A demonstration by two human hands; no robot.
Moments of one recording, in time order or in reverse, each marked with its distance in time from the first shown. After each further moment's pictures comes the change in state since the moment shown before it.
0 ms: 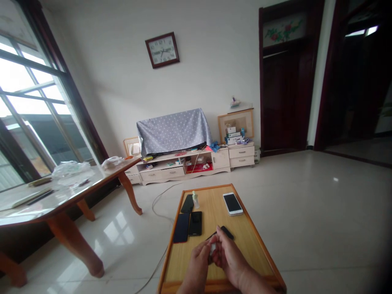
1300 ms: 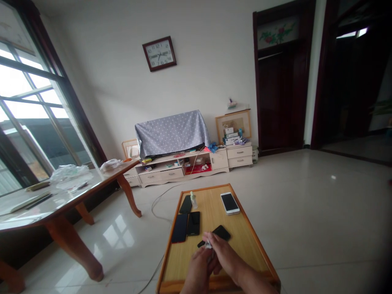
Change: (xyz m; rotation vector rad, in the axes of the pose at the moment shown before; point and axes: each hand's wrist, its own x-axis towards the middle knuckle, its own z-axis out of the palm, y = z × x) left_hand -0.012 -0.019 0.016 -0.245 0.141 -0.162; right_hand -0.015 -0.005 -0.014 -0.421 -0.155 -0.158
